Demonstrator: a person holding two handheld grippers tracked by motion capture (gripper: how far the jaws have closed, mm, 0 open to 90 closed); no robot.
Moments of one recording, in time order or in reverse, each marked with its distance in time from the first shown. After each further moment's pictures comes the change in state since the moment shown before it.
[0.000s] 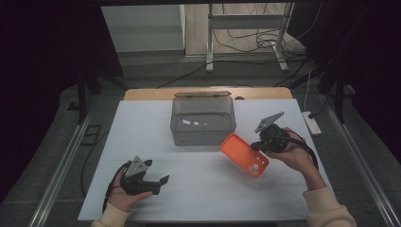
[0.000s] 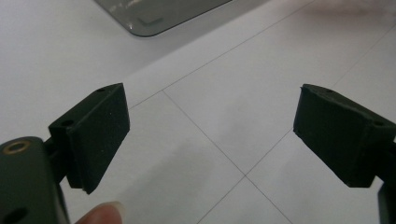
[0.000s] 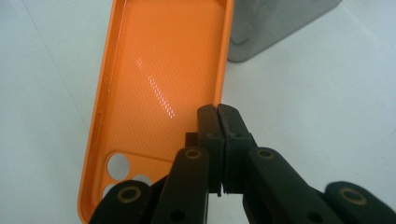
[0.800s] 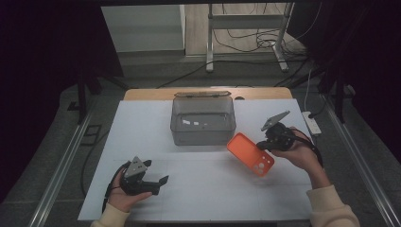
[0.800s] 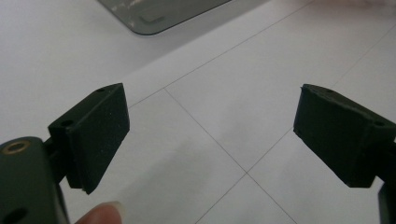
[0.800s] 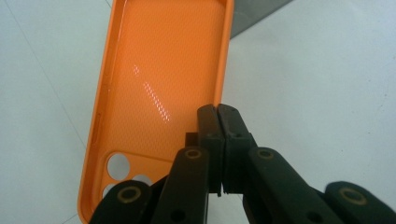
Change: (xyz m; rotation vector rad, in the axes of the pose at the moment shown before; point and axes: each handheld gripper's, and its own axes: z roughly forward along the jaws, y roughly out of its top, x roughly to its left) left arm 0.001 -0.002 -0.001 -0.001 0.002 -0.003; right arm -0.017 -0.014 -0.002 0.021 -0.006 0.035
